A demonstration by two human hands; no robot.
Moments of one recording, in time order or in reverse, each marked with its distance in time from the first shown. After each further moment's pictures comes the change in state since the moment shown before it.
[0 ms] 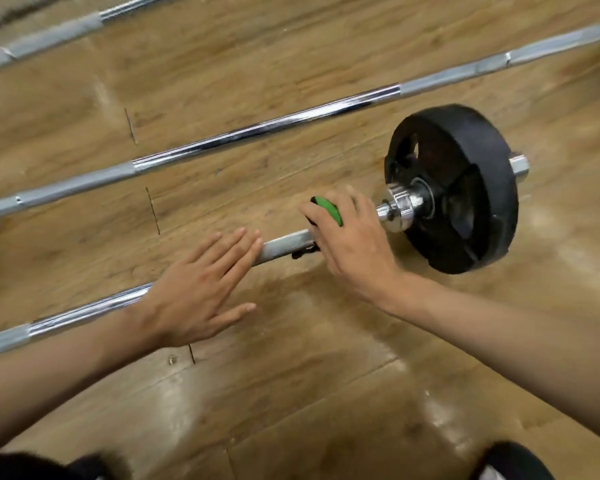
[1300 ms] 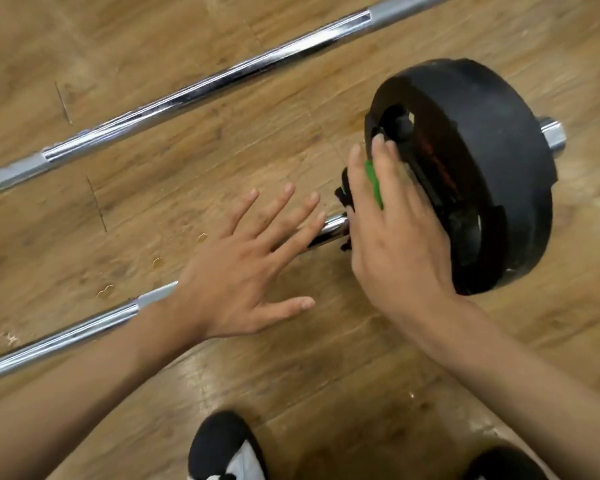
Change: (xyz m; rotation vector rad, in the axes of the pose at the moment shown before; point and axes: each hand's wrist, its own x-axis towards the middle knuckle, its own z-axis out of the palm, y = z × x) left_hand 0.114 0.068 -0.017 -0.160 0.072 0.089; right_hand -0.036 0.040 -0.048 -0.138 -0.211 0.367
